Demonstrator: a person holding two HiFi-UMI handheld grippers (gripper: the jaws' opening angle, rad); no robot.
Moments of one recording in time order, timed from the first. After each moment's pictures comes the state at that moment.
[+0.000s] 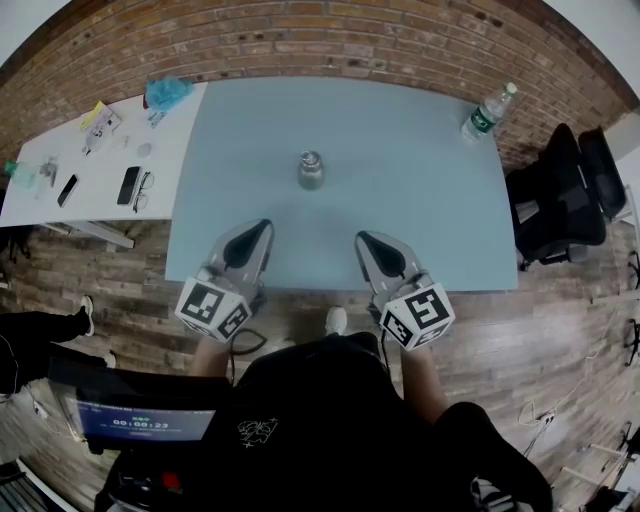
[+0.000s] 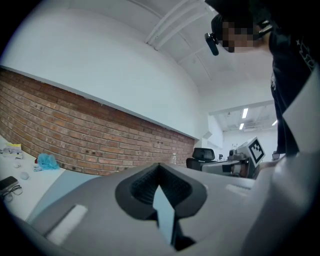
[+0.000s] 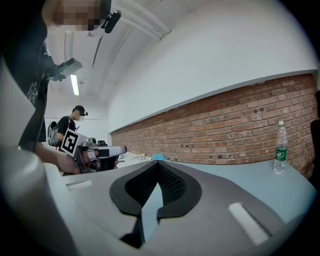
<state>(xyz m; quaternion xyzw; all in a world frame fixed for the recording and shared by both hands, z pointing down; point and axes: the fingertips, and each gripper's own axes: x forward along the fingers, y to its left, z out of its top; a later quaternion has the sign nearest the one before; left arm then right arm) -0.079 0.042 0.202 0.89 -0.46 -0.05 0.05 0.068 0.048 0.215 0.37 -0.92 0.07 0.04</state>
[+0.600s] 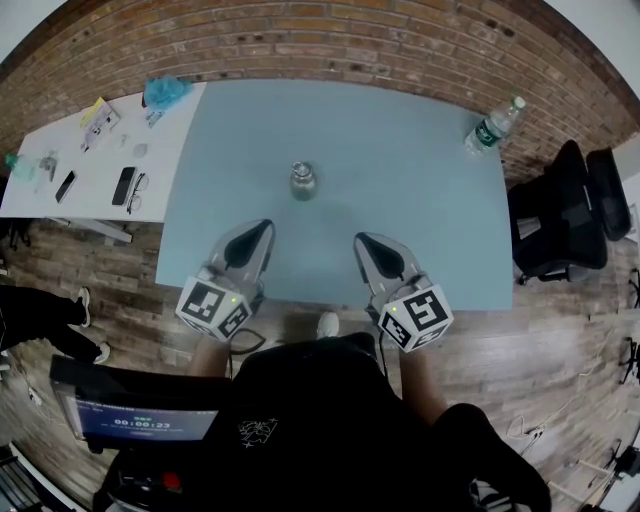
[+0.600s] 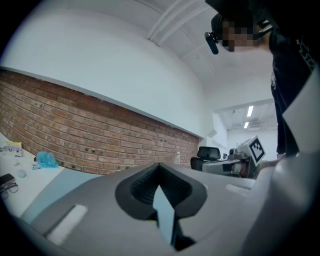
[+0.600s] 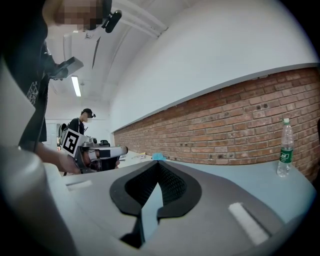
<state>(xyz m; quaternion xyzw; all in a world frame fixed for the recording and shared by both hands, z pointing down) -0.057 0.008 0.205 0.88 -0.47 -0.04 0.06 0.086 0.010 0.216 0.35 -0.93 0.08 0.05</state>
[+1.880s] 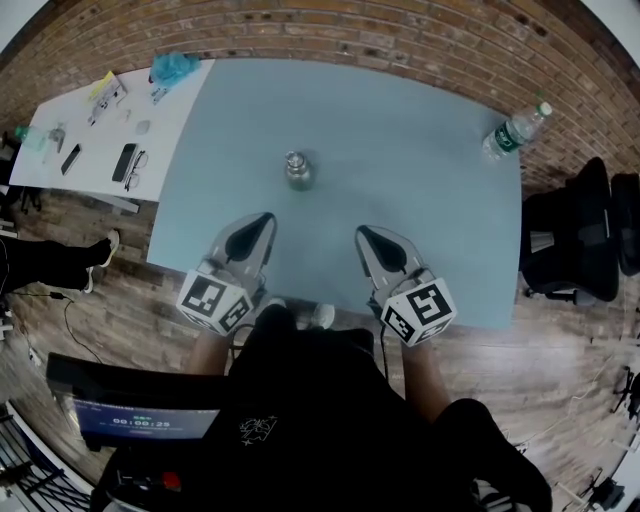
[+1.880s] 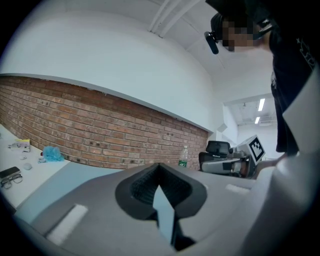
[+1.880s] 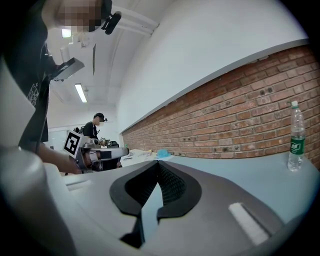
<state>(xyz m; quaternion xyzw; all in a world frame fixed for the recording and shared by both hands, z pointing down) -0.027 -0.010 0.229 0.85 -0.52 -0.02 0.08 0.113 -0.021 0.239 0.29 -0.95 0.11 0.05</state>
